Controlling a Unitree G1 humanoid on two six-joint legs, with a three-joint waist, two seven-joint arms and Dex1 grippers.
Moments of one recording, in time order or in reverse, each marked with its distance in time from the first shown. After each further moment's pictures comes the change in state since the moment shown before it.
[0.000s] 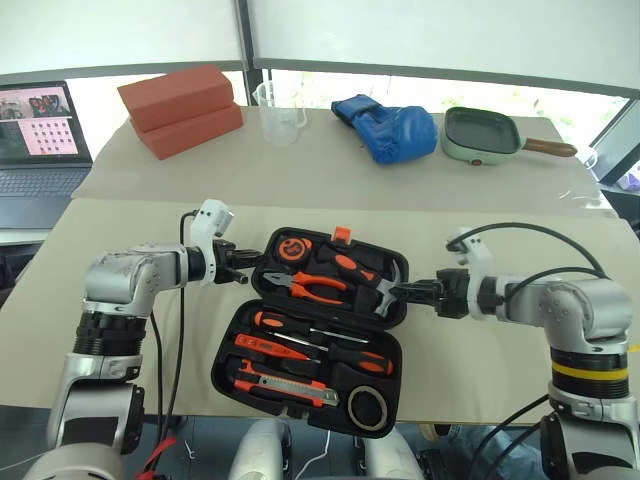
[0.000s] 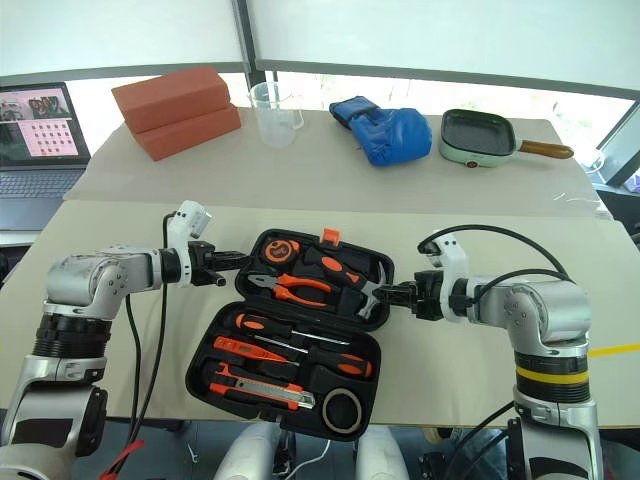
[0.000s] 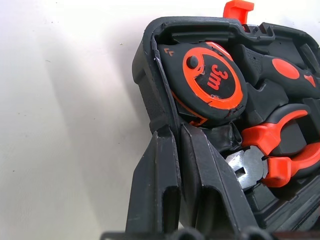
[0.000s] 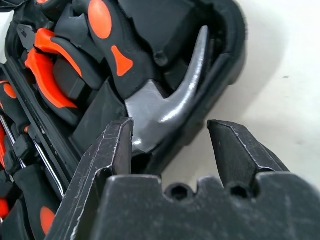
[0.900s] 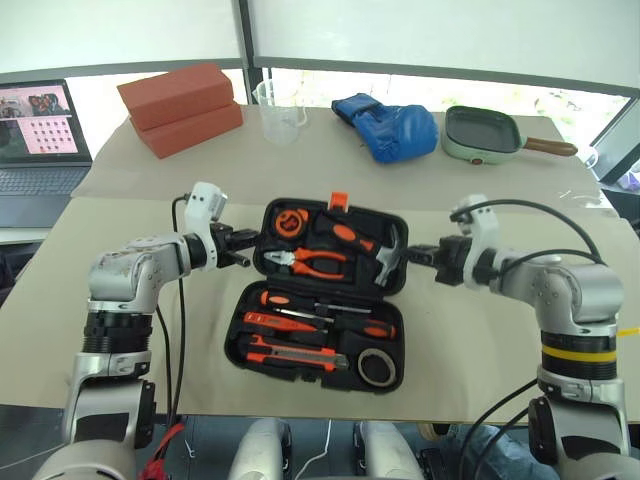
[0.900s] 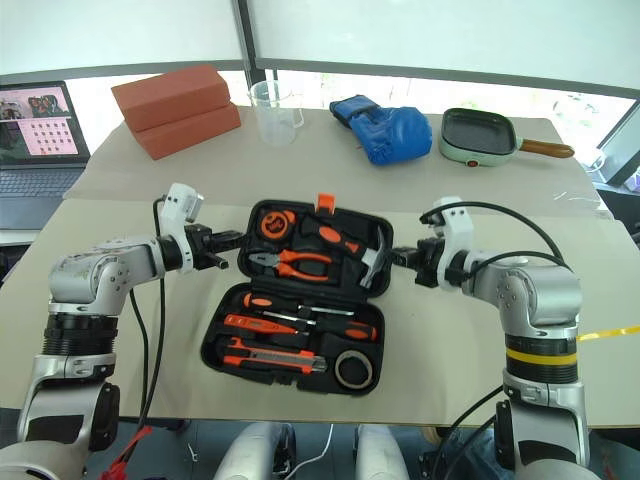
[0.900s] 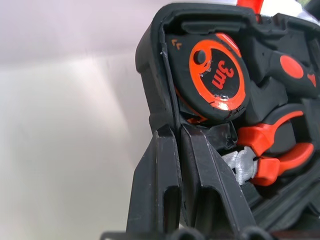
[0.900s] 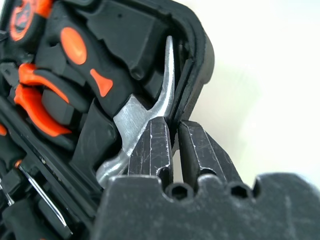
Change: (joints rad) left arm -0.030 -0.100 0.085 0.006 0.053 -0.210 0.092; right arm -0.136 0.034 0.024 0.119 -0.150 -0.348 -0.055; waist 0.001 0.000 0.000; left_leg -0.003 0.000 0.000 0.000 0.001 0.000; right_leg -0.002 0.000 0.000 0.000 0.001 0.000
